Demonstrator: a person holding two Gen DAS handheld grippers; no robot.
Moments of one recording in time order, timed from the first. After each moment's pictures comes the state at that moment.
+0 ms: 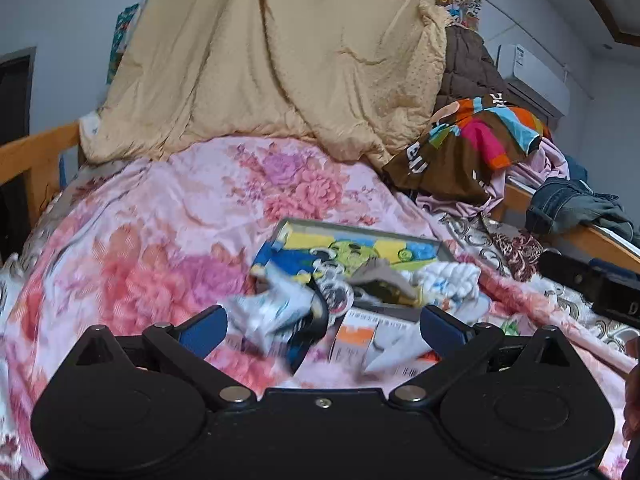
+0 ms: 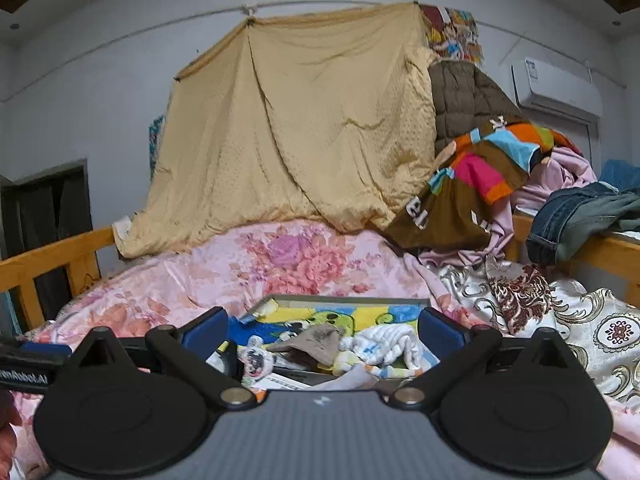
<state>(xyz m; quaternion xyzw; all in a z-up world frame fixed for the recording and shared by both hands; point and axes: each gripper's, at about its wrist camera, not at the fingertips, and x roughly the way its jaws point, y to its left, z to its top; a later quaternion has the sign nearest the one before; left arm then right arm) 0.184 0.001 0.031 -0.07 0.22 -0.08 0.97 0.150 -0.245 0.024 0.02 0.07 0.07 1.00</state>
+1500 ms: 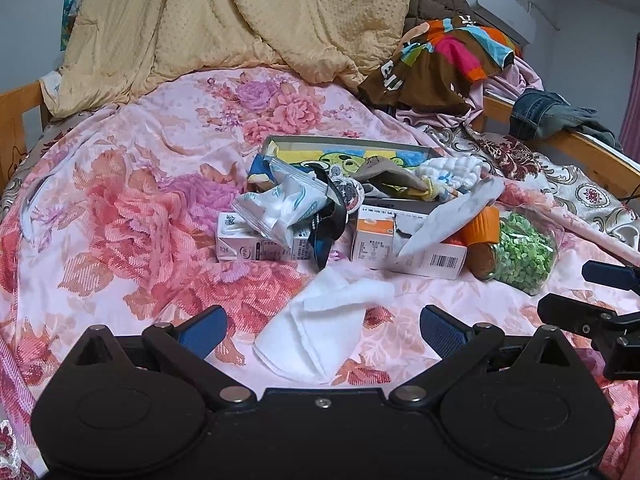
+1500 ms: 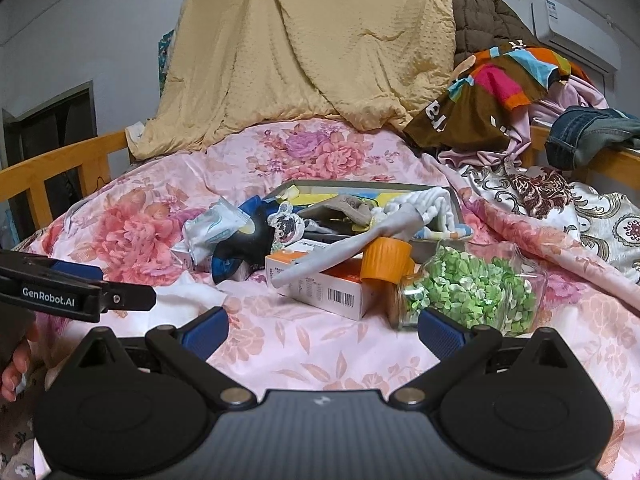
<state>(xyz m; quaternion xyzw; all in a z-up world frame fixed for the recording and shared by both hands) 0.190 0.037 -0.037 -0.01 0.29 -0.14 0.94 0.132 -0.208 -0.053 -0.01 0.20 0.07 0.98</state>
